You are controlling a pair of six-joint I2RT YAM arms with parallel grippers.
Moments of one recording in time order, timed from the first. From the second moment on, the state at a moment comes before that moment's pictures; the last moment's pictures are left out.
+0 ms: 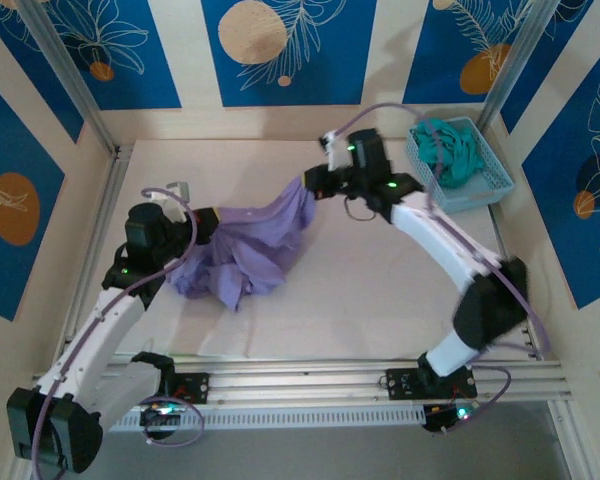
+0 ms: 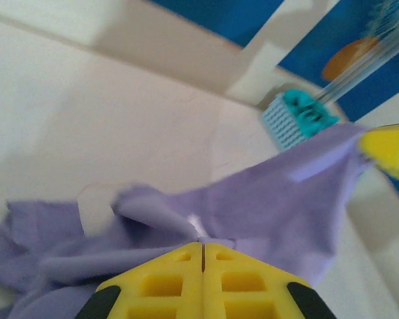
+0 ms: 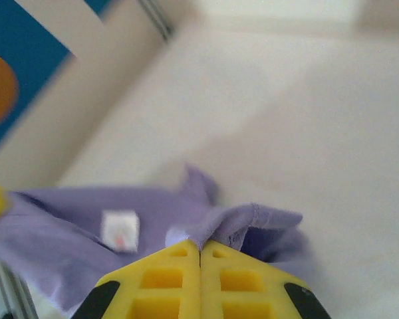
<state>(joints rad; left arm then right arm) -0.25 0.94 0.77 -0.11 0.34 -0.55 0.48 1.51 1.43 -0.38 -0.40 0.29</state>
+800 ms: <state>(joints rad) -0.33 1.46 1.24 -0.33 -0.26 -0.22 0.50 1.43 1.53 -0.52 -0.38 0.26</state>
